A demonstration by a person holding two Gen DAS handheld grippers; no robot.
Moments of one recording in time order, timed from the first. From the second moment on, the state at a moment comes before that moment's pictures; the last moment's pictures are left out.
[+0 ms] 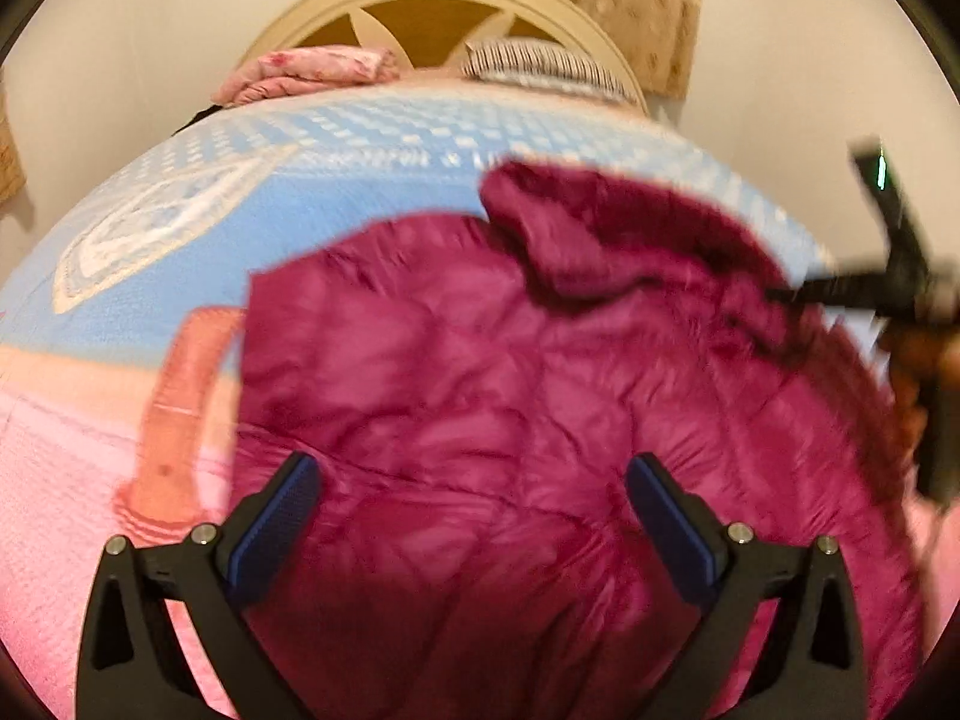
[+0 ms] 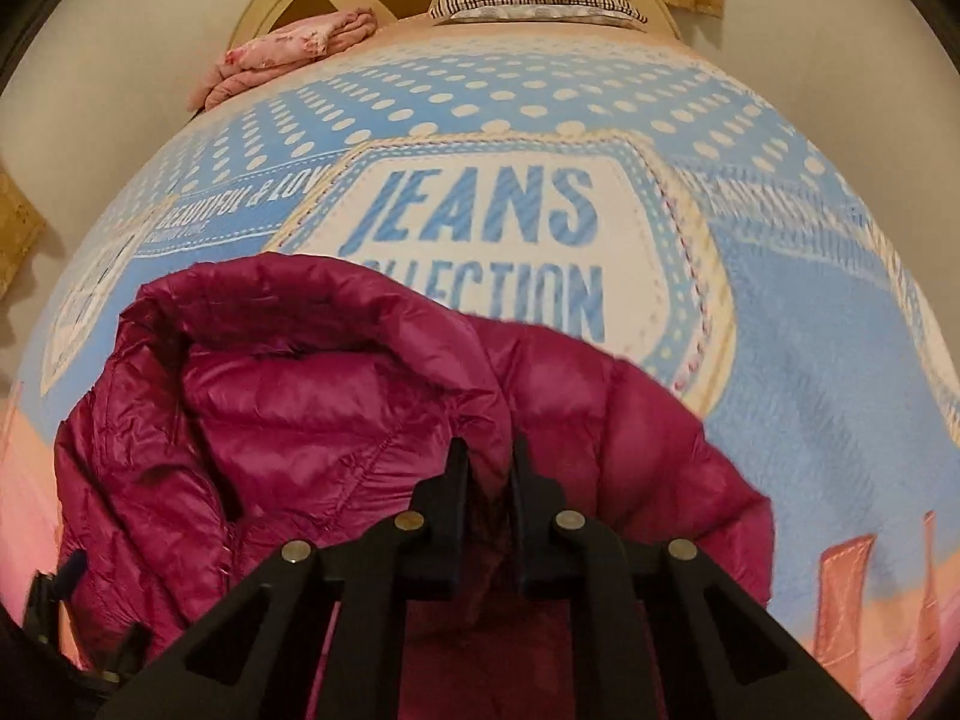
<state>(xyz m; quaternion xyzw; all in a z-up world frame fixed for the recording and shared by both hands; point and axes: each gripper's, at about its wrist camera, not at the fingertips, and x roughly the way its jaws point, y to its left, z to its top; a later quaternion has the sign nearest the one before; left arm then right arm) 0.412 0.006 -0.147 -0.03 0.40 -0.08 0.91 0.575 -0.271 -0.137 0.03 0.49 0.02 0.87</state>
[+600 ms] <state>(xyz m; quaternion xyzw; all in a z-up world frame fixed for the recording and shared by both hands) 0.537 -0.026 -0.147 -0.03 0.44 -0.13 0.89 0.568 -0.284 -0.172 0.07 0.45 0.05 0.89</state>
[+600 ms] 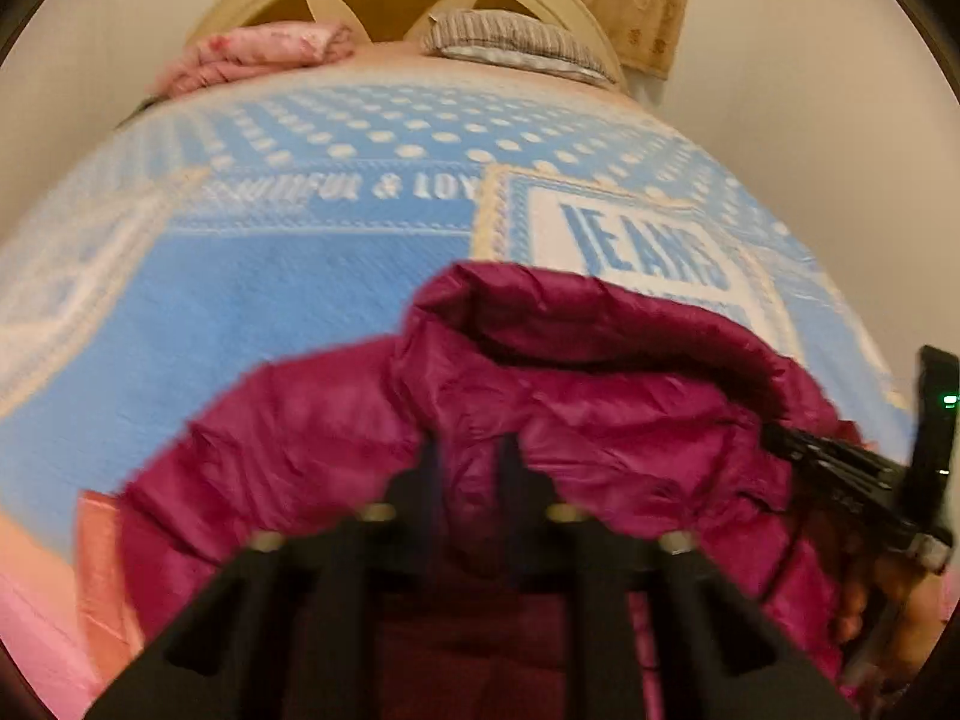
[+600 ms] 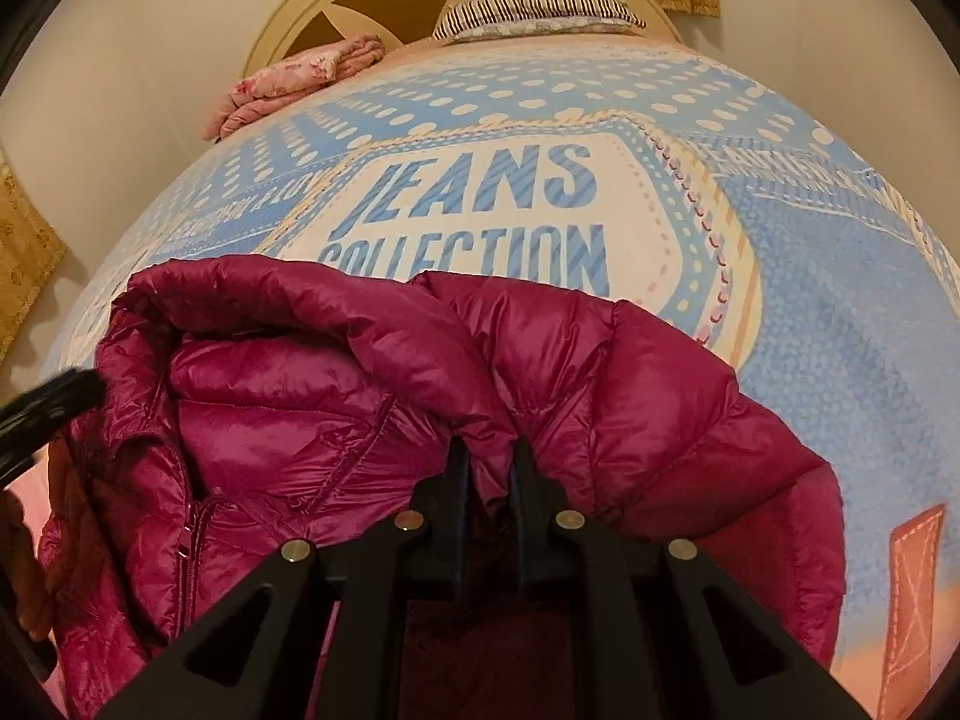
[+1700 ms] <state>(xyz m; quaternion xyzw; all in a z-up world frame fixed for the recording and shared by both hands) 0.543 -0.022 -0.156 -0.07 0.44 -0.14 0.88 0.561 -0.291 -0.178 0.09 0.43 0.07 0.90</state>
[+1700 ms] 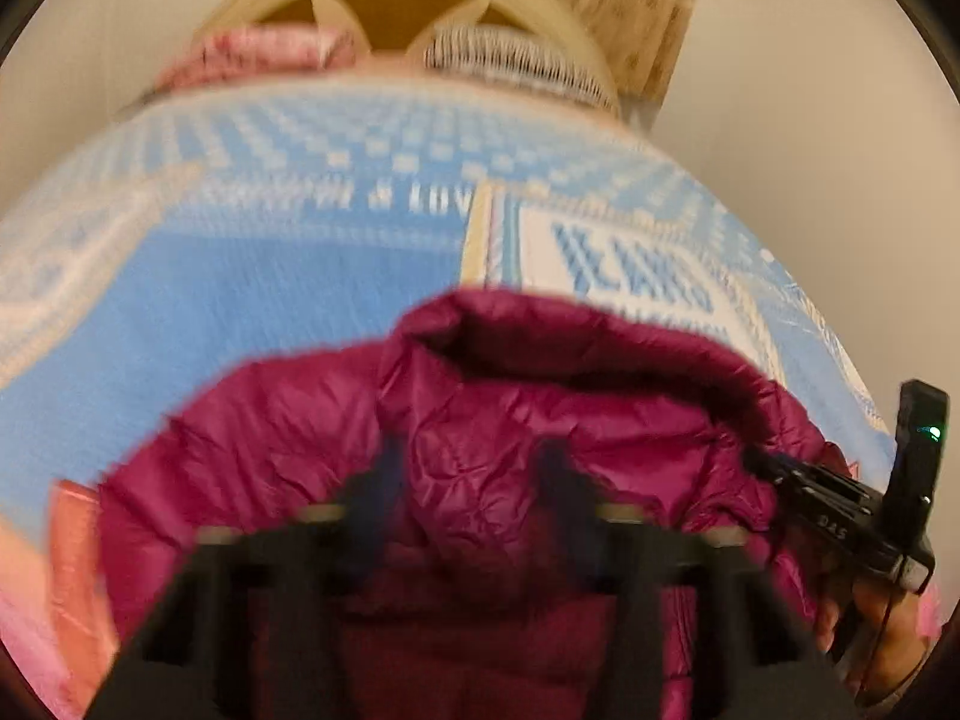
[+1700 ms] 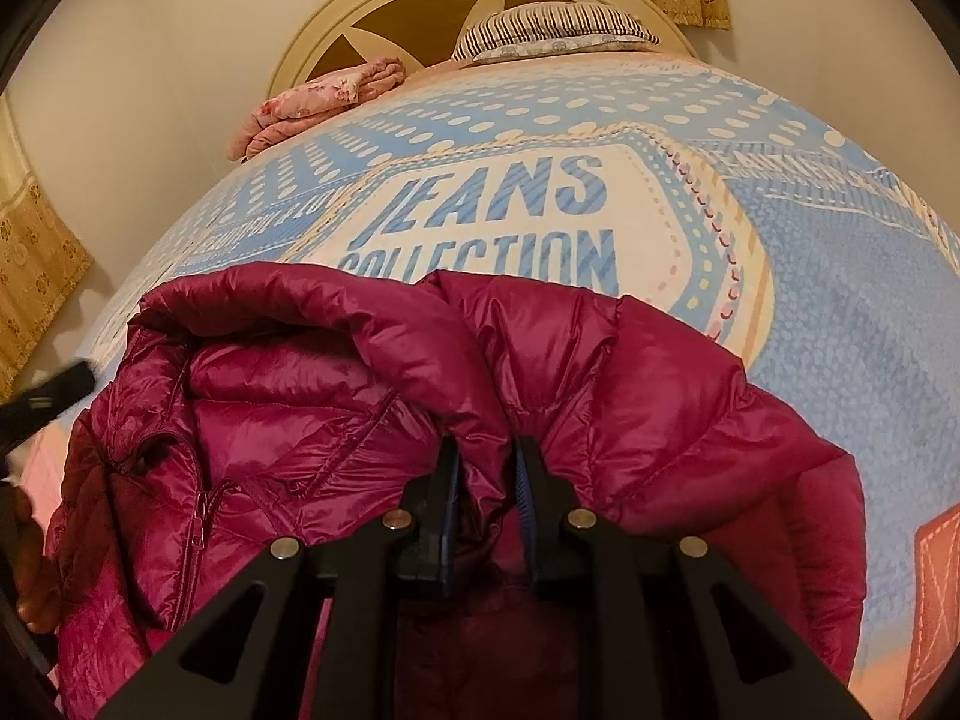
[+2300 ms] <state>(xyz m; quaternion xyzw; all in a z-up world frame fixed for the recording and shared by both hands) 0.513 -0.007 -0.182 -0.08 0.43 -0.15 0.89 0.527 -0.308 -0.095 0.12 0.30 0.05 0.94</state>
